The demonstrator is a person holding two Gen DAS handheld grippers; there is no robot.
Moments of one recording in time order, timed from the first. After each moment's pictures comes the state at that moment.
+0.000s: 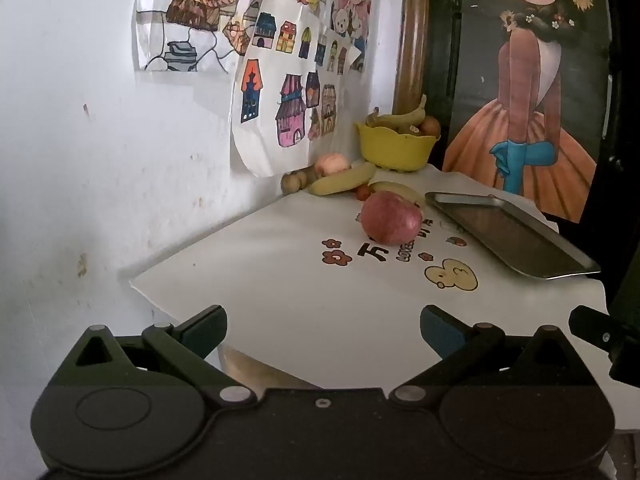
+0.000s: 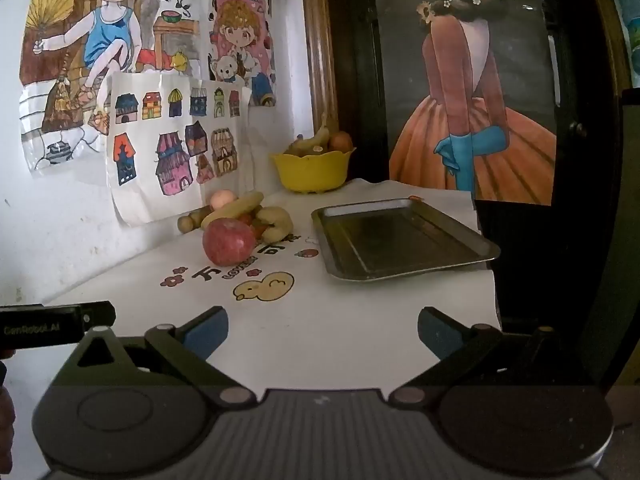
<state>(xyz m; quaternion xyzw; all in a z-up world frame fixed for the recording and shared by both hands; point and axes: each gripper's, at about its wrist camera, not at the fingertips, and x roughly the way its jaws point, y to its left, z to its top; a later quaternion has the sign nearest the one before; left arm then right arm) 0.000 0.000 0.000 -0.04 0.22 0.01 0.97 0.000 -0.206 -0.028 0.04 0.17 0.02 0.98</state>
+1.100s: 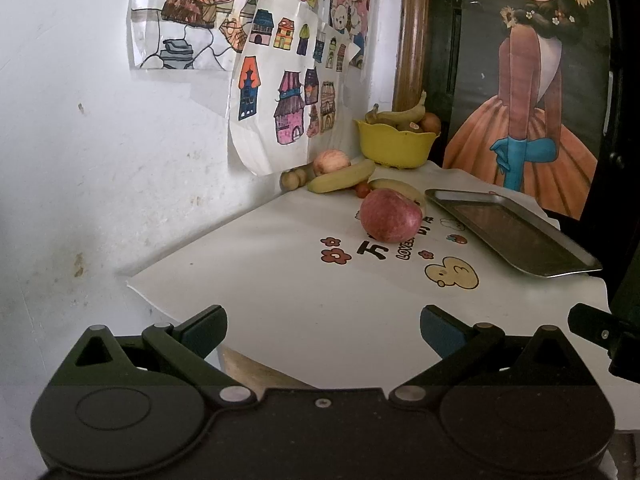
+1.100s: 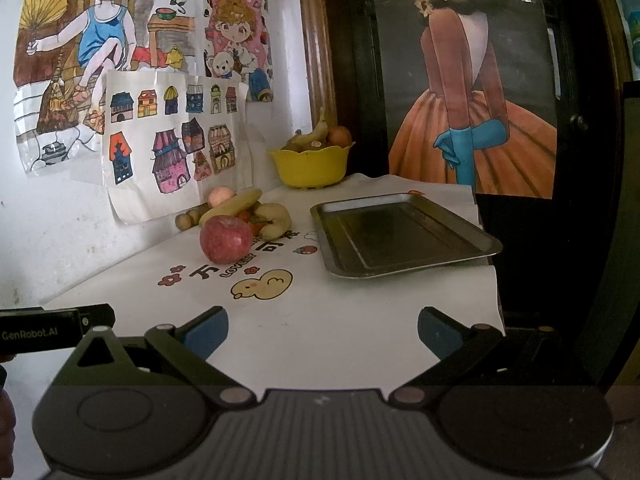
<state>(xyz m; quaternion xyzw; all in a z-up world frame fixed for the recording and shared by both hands) 0.000 0.000 0.000 -0.04 0.23 0.01 0.97 0.006 -0.206 -0.027 0.04 0.17 0.02 0.98</state>
